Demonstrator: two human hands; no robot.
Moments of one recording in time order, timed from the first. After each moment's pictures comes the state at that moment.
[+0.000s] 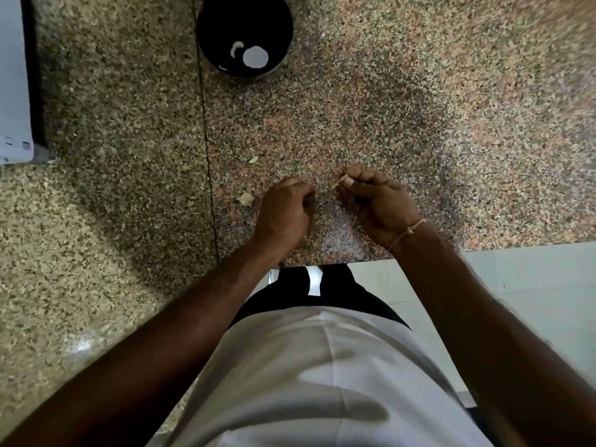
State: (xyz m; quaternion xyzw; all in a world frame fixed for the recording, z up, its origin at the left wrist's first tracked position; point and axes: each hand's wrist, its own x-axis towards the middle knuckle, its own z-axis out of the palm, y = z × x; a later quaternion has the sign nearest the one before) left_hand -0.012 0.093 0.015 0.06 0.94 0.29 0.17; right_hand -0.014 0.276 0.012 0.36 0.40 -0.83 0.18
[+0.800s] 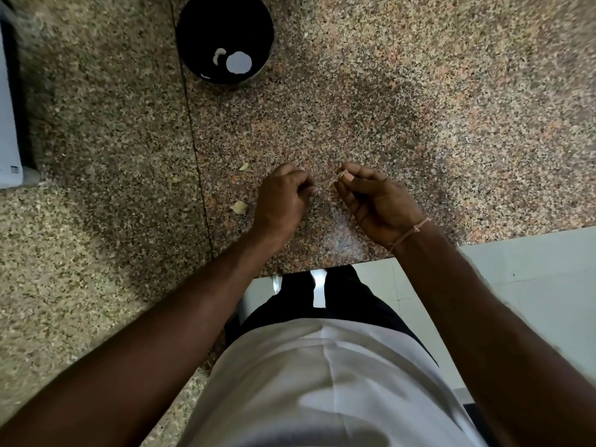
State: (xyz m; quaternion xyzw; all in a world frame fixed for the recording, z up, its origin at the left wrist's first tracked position) left_hand -0.035 0.102 0.003 0.06 0.93 0.32 0.14; right_hand -0.014 0.286 0.004 0.36 0.33 -0.86 0.17
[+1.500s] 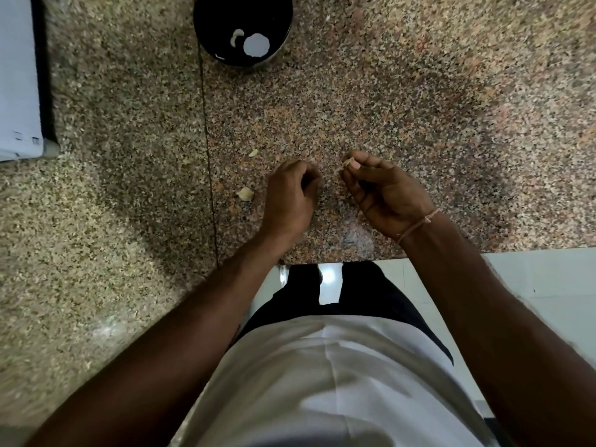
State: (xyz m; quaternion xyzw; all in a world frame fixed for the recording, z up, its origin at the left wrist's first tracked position) left_hand -0.018 0.108 -0.001 -0.02 0.92 0.38 0.10; right_hand -0.026 0.287 0.006 0.33 0.33 -0.86 0.22
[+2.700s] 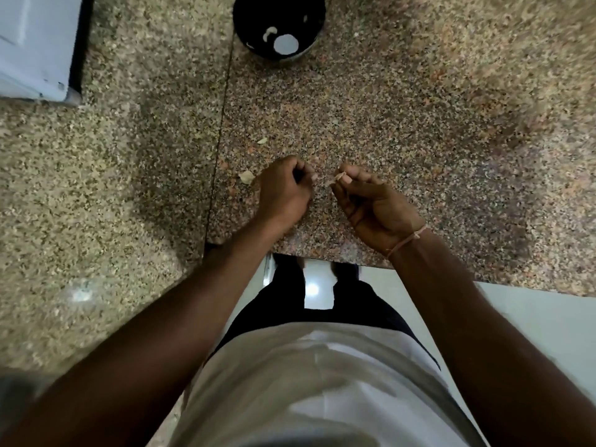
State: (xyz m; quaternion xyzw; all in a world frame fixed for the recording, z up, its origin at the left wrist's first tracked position) left_hand -0.007 0.119 0.007 -0.17 0.89 0.43 0.07; right_hand -0.017 0.292 0.016 0.29 0.31 -0.86 0.29
